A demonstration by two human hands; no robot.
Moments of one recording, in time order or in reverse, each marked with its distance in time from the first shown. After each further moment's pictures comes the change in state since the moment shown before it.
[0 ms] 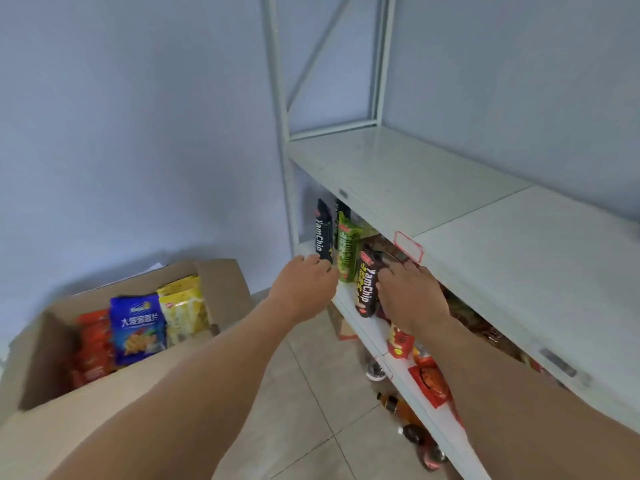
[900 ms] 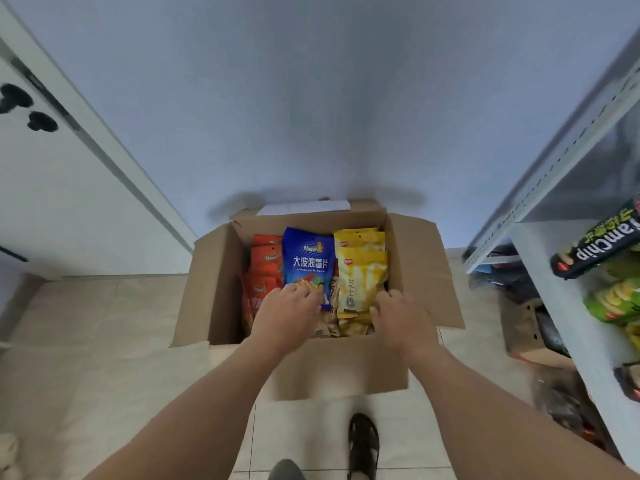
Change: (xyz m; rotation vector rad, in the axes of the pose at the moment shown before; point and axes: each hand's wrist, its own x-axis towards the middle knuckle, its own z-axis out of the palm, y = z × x) left_hand -0.305 -0.386 0.276 -0.245 -0.421 -0.624; right_hand 0.260 -0.515 0.161 0.368 -0.343 -0.328
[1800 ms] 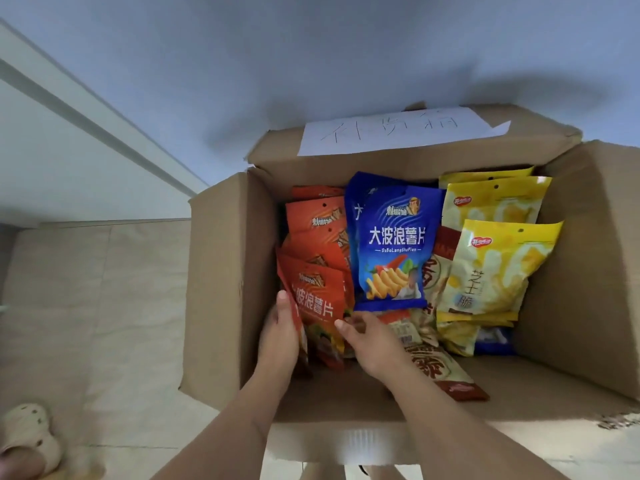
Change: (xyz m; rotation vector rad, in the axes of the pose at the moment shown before) left_hand 0.067 -0.194 0.270 -1.328 -0.161 -1.295; right_hand 0.197 -0.170 0.278 0.823 -0.632 0.465
